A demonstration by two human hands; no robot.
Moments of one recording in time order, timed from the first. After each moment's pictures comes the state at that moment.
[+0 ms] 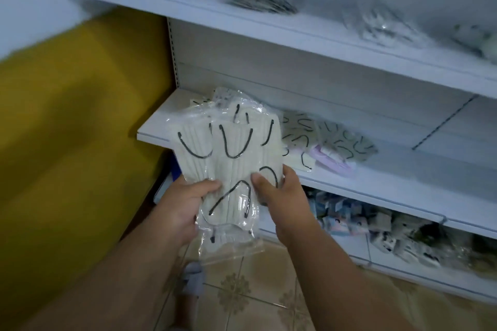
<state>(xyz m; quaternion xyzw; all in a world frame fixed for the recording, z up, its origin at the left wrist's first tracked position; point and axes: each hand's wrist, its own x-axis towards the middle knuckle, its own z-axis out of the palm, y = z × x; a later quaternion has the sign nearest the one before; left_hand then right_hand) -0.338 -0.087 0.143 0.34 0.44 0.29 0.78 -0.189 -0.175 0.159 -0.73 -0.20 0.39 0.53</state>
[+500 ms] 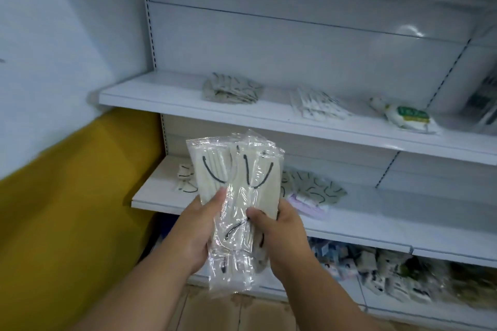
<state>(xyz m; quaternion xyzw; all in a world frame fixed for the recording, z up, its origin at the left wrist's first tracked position) -0.330 -0.128 0.279 0.41 0.37 0.28 0.78 -0.213 -0.222 0.275 -0.66 -0.21 0.35 0.63</state>
